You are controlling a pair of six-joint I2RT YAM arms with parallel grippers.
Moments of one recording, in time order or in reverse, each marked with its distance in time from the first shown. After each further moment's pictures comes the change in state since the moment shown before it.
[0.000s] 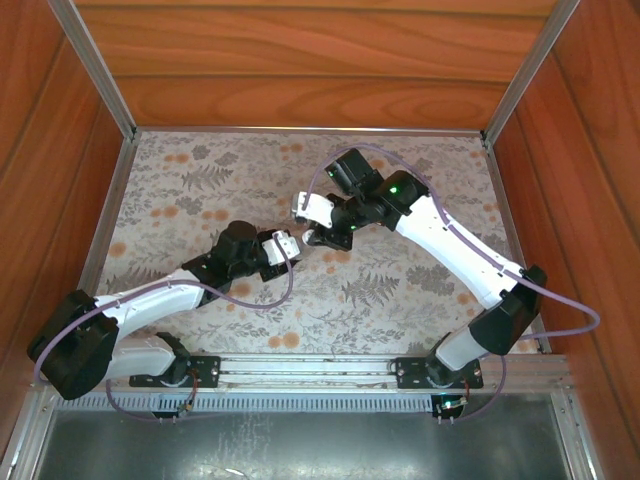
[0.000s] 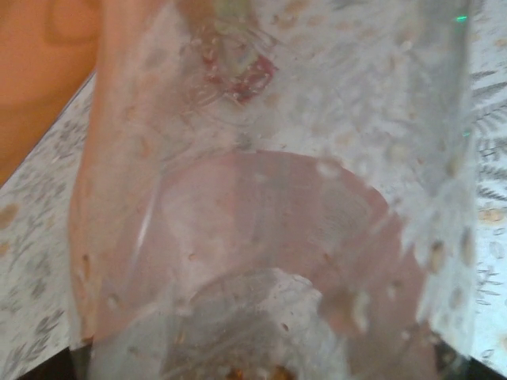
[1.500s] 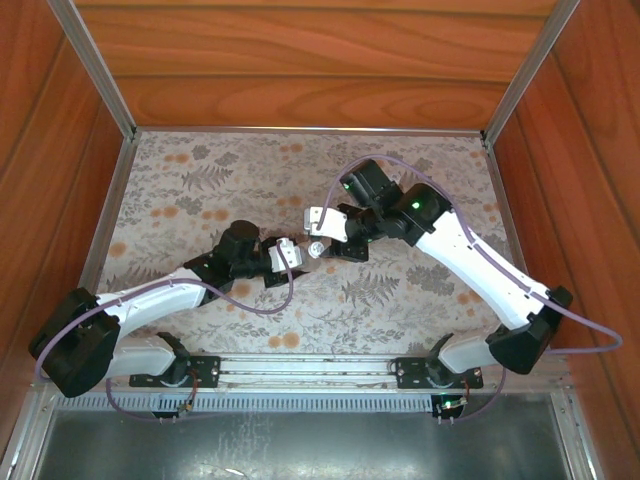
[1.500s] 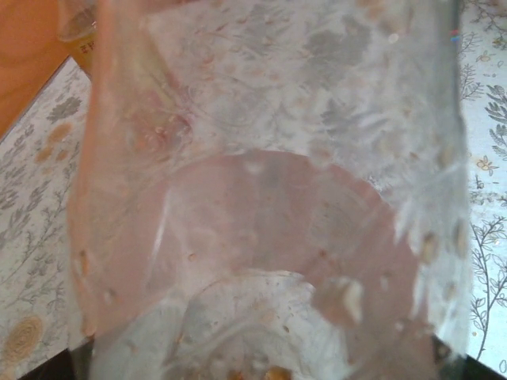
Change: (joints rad) left arm -0.010 0.014 0.008 -0.013 0.257 0.055; right arm 0.020 -0.129 -0.073 -0.062 0.021 -0.235
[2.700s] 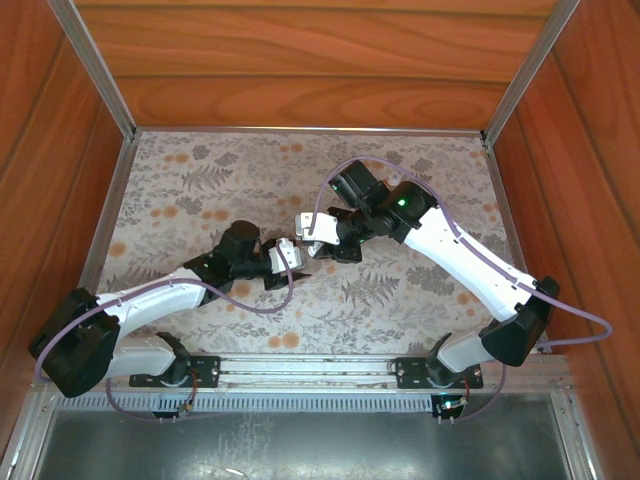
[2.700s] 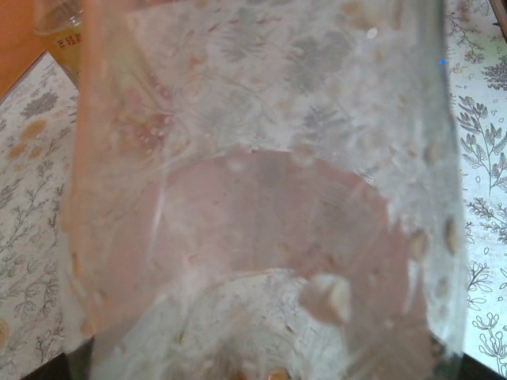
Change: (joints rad) left arm 0.000 0.000 0.002 -0.017 0.013 -0.034; right arm 0.025 0.048 0.014 0.006 -0.023 -0.019
